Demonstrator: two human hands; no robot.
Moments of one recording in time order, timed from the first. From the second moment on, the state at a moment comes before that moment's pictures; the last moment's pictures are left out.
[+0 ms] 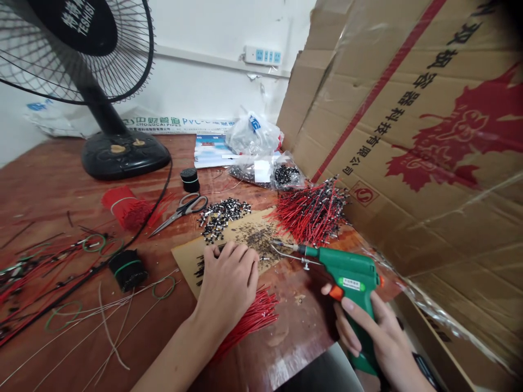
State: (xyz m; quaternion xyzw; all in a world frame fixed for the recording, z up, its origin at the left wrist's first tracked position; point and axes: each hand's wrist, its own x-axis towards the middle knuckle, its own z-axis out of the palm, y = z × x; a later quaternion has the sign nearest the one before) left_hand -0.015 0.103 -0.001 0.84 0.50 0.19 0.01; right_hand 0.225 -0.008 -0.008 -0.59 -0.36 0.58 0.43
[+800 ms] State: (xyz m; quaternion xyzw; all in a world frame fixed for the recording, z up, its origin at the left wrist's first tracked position) left_hand -0.014 0.107 0.005 0.83 0.52 0.21 0.02; right_hand 0.225 -0.007 -0.009 -0.56 -0.36 0.58 0.47
